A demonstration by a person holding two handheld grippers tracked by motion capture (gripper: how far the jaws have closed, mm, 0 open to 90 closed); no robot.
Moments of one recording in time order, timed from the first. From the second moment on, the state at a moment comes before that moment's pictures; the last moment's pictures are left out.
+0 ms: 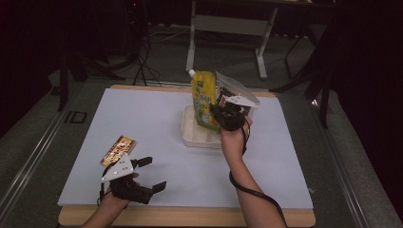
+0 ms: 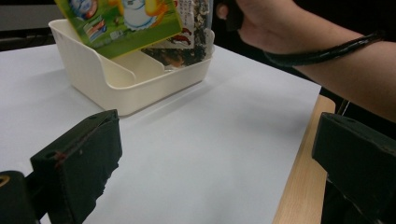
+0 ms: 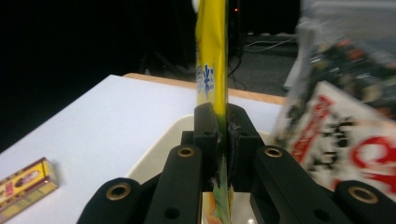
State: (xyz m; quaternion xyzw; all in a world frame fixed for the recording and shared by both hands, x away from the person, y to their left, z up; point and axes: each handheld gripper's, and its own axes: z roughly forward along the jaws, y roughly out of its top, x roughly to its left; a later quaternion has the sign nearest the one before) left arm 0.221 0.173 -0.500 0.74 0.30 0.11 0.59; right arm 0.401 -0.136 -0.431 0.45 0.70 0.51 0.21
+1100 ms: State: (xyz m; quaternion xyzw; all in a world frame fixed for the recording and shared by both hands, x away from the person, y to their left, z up) left arm 0.225 0.174 -0.505 0.75 0.29 0.11 0.58; right arm 0.386 -0.129 -0.461 0.40 0.76 0.49 0.16
